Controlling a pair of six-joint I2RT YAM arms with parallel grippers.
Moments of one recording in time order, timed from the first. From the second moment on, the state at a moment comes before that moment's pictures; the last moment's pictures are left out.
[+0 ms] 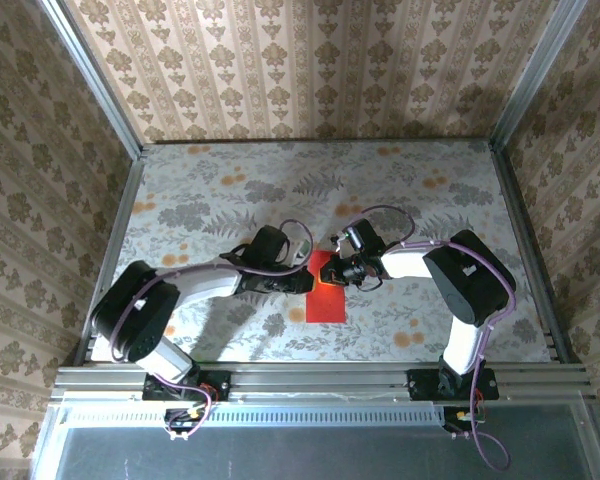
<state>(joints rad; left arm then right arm) -0.75 1.58 0.74 -0.06 0.55 -0.51 0.52 1.82 0.83 0.00 -0.55 0.65</state>
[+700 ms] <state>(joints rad) -0.83 1.72 0.75 0.01 0.45 -0.59 0.49 1.73 0.83 -0.11 -0.53 0.63</state>
